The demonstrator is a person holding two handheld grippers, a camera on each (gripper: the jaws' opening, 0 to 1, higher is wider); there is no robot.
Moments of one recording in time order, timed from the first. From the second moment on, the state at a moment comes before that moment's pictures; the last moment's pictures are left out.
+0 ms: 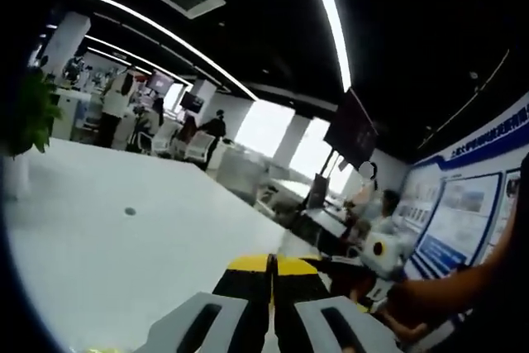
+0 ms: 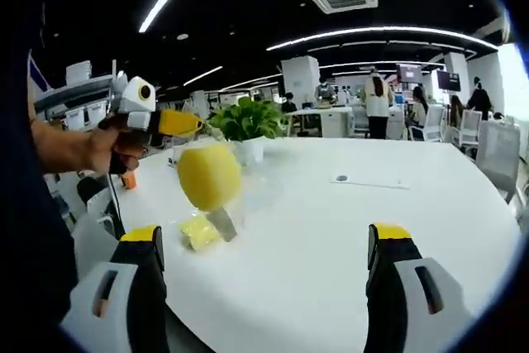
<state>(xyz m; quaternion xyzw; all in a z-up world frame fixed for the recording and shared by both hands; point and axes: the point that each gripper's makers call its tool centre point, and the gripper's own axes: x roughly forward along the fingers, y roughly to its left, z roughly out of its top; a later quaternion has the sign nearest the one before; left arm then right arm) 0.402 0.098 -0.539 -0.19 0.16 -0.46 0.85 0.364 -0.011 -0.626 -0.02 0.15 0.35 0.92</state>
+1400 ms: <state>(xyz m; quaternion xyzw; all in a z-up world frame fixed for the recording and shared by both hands) 0.433 0.111 -0.672 -0.32 0.27 -0.39 0.82 0.352 -0.028 -0.660 0.01 0.18 0.32 0.93</state>
